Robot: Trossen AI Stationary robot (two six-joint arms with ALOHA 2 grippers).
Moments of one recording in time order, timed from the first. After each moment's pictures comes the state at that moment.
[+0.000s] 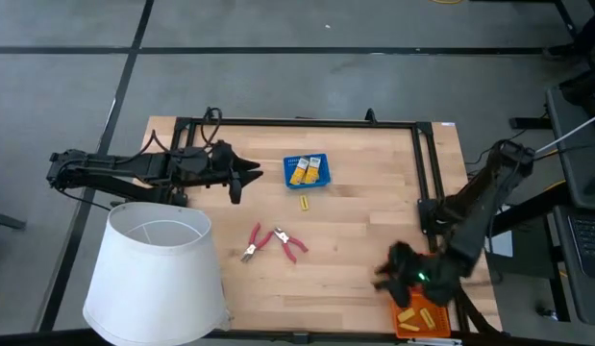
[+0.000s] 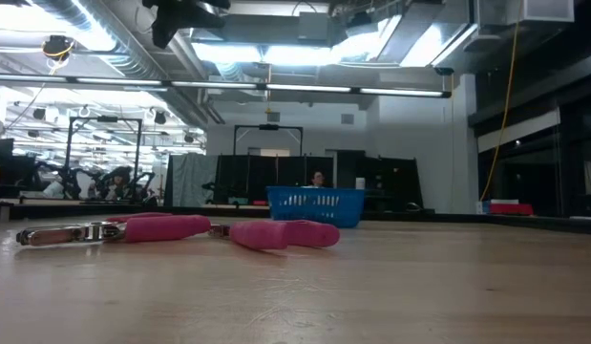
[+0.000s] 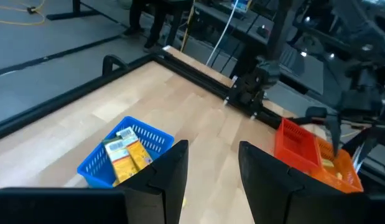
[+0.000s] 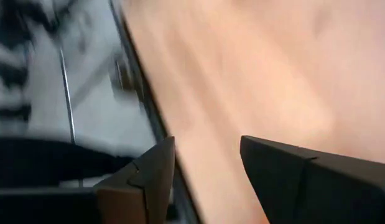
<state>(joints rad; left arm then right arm) -0.02 0.90 0.82 -0.23 -0.30 -0.49 1.01 1.27 0.85 -0.48 0.56 1.48</state>
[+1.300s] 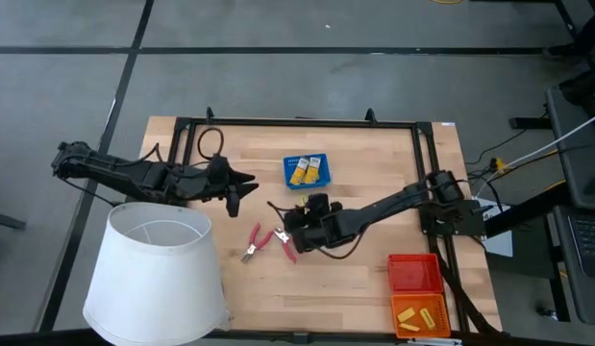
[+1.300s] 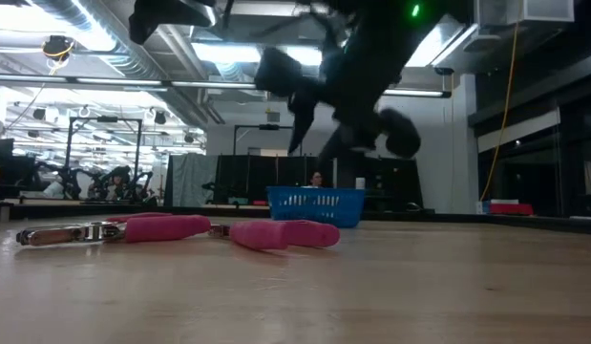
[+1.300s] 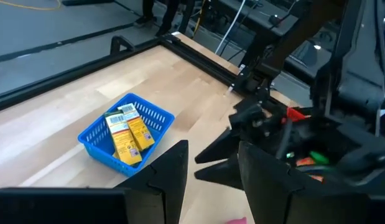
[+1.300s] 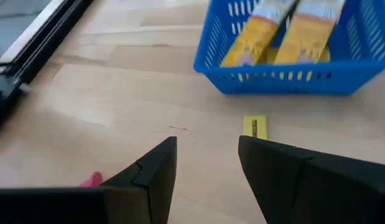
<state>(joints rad) -0.22 0.90 0.83 -0.32 -0.53 -0.63 0.30 2.01 1.39 -0.52 0.84 1.49</state>
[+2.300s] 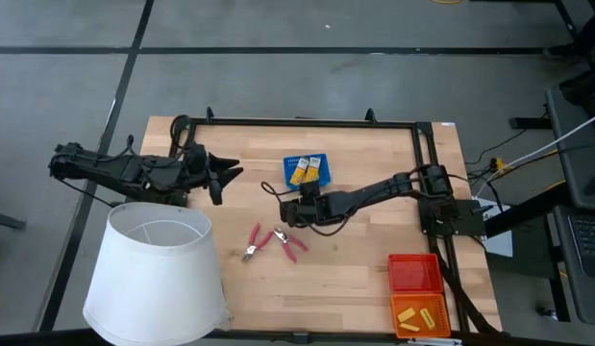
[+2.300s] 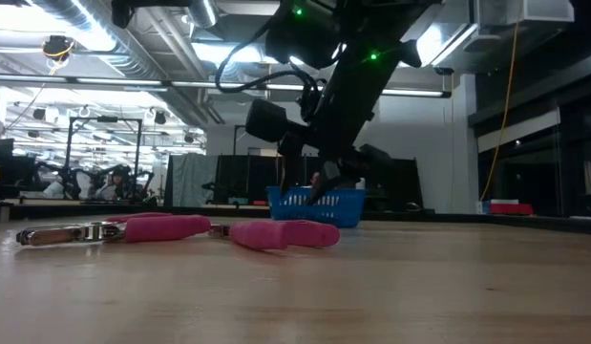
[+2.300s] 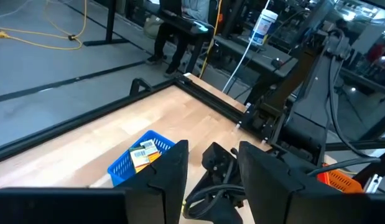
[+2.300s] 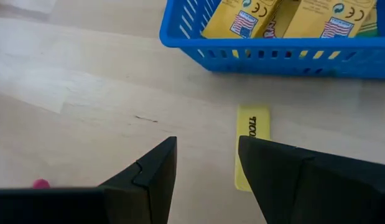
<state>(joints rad) -0.23 0.73 0.82 -0.35 -0.66 -0.56 0.15 2.07 1.39 -0.45 0.54 1.35</state>
